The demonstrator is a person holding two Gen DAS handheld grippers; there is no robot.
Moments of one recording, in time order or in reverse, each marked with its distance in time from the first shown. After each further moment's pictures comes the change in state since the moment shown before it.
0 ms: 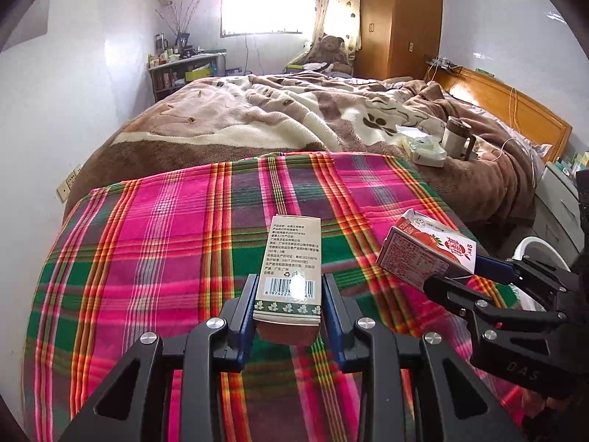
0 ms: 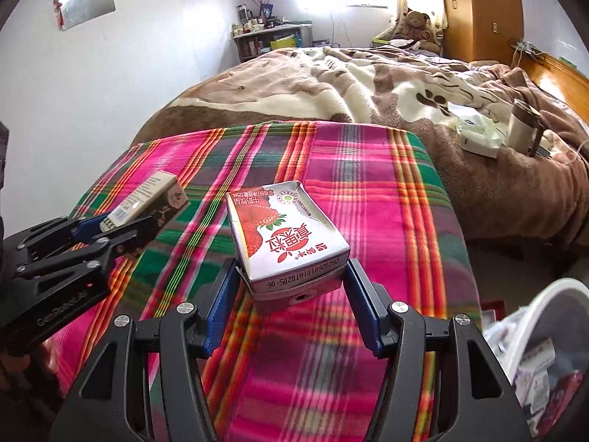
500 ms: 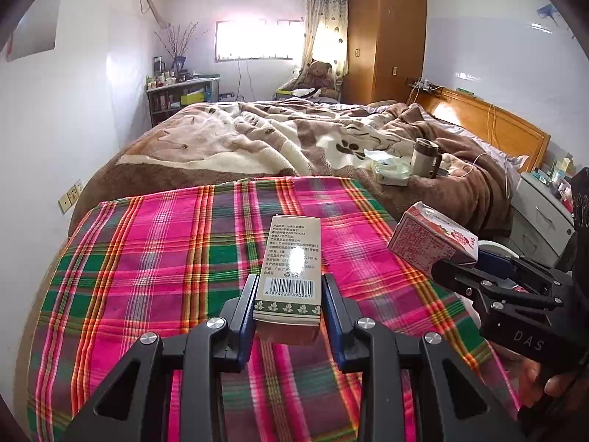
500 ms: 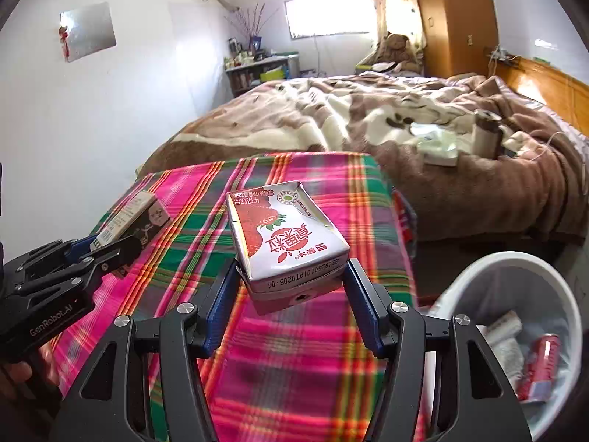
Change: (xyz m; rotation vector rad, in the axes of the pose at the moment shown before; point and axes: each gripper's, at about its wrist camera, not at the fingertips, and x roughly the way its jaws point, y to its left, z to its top) left arm -0.084 -0.047 -0.019 0.007 -0.100 -0.034; right arm -0.080 -0.026 -0.022 0.039 -0.132 -0.024
